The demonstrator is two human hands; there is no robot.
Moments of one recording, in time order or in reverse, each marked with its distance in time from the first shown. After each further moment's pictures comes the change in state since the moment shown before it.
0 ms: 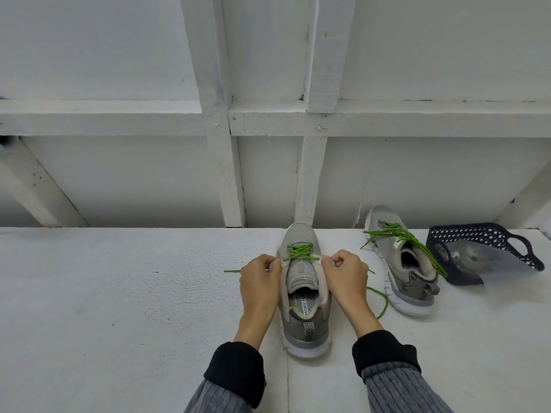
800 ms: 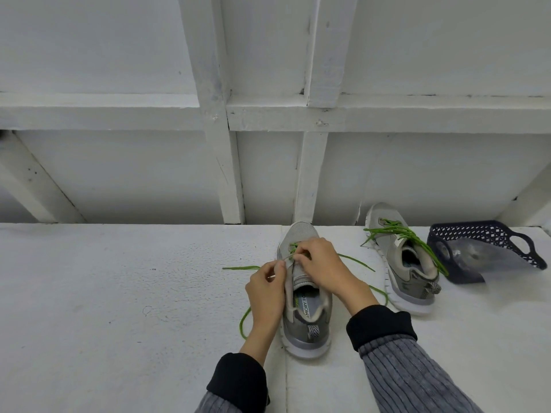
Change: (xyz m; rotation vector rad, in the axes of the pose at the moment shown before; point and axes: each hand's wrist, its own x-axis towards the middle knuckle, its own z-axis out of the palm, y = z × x) left_hand -0.019 -0.007 0.016 -0.302 0.003 -0.113; right_hand 0.016 -0.031 0.011 -0.284 -0.479 -0.504
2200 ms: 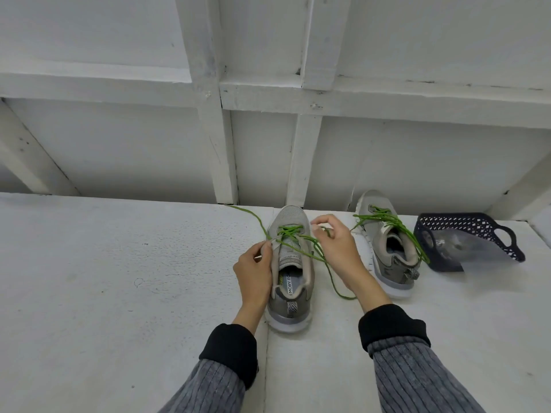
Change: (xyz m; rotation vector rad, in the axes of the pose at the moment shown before) left_hand -0.011 0.007 0.006 -0.020 0.075 0.014; right_hand -0.039 0.010 -0.038 0.597 0.187 0.274
